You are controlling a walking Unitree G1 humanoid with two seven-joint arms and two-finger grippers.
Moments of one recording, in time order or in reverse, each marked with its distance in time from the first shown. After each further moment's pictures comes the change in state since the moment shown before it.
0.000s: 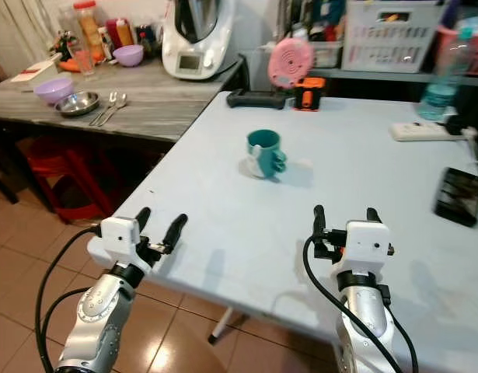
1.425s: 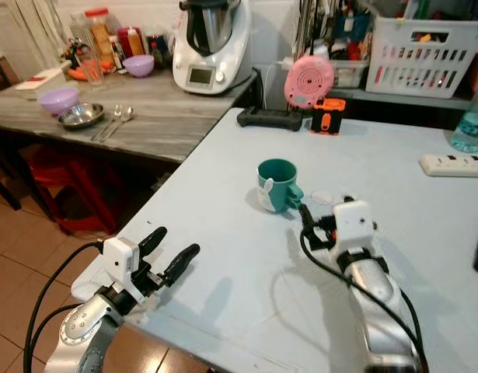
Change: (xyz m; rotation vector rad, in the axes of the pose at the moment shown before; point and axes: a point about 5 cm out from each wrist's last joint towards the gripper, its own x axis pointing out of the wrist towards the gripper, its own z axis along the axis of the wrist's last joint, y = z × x) left arm -0.032 -0.007 -0.008 -0.017 0.058 -0.289; right arm 0.043 -0.007 -0.010 -0.075 0.097 0.283
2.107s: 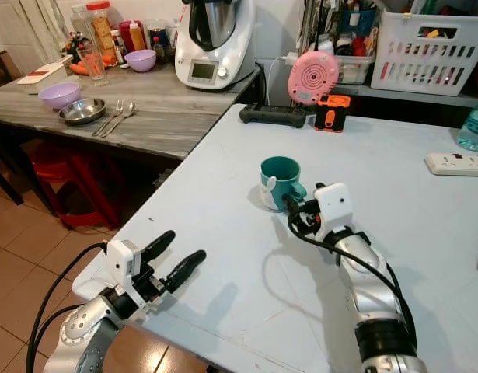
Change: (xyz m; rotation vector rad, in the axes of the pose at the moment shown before) left arm -0.001 -0.005 -0.001 -0.062 -0.007 -0.108; right arm 0.037 0.004 0.001 -0.023 -0.010 0.157
